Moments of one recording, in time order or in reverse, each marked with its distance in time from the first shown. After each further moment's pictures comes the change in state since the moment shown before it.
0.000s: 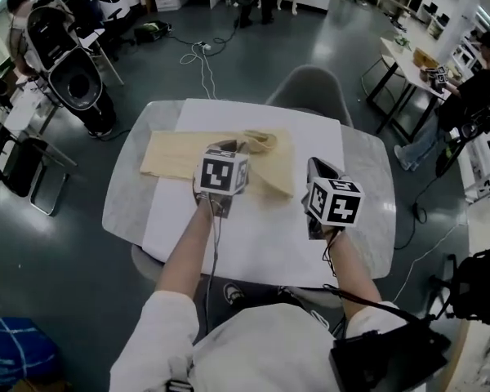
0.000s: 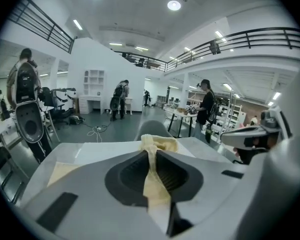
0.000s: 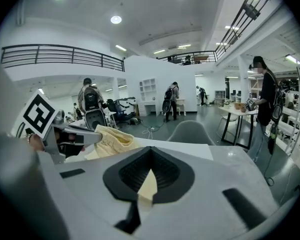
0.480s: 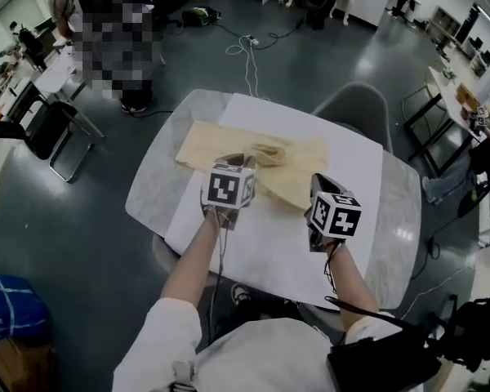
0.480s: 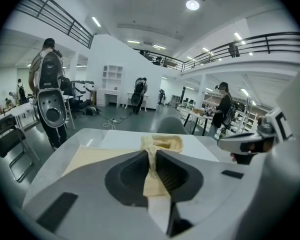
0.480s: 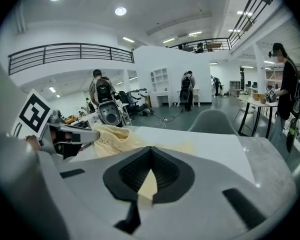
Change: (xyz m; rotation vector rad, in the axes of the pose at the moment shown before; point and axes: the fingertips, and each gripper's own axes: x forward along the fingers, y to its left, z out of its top) left arm -0.031 0.116 -0.058 -0.138 0.025 0.128; right arm 0.081 0.104 -0.032 -0.025 0.100 0.146
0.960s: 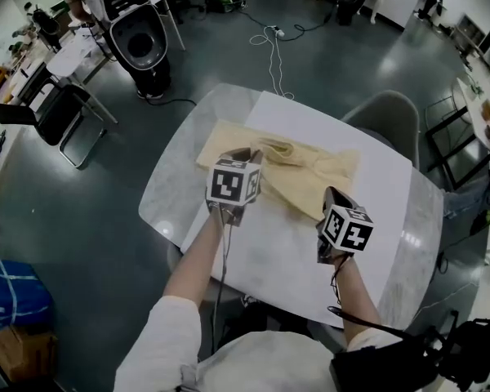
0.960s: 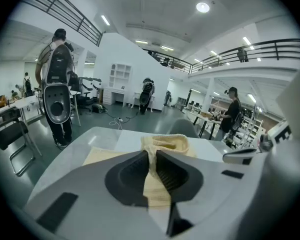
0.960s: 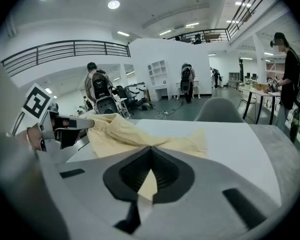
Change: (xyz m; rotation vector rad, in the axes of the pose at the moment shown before) left arm 0.030 0.107 0.005 -0.069 -0.008 0.036; right arm 0.083 0.032 -0.022 0.045 0.072 0.004
